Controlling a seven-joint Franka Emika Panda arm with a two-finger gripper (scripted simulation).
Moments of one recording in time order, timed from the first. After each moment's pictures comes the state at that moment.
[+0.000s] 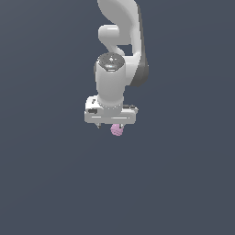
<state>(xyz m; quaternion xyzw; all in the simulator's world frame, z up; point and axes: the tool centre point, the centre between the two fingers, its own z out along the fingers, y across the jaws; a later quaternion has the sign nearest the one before) 0.006 -0.032 0.173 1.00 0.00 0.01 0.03</state>
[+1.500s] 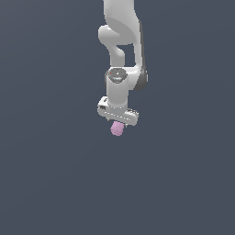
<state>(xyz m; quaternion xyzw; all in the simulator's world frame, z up) -0.073 0.000 0.091 0.98 -0.18 0.00 0.00</state>
